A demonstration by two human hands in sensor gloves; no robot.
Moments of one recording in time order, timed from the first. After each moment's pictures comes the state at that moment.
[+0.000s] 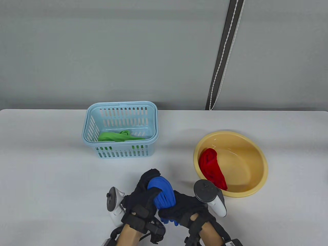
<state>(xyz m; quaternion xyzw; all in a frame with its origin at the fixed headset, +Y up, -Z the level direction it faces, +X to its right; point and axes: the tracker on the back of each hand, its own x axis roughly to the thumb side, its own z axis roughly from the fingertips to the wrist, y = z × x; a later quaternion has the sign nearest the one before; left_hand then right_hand) -0.119 -0.726 -0.266 -0.05 -0.14 0.84 0.52 0.091 -0.725 -0.264 0.20 0.23 0.80 0.52</state>
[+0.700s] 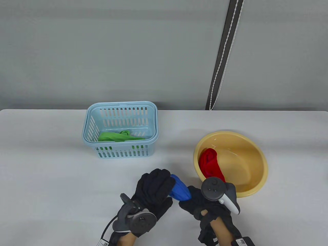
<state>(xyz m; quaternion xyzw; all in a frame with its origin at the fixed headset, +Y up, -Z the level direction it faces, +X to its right) -0.083 -0.678 -0.224 0.20 -0.39 0.06 0.90 0.136 -0.727 -0.281 0.10 0.23 0.90 0.35</state>
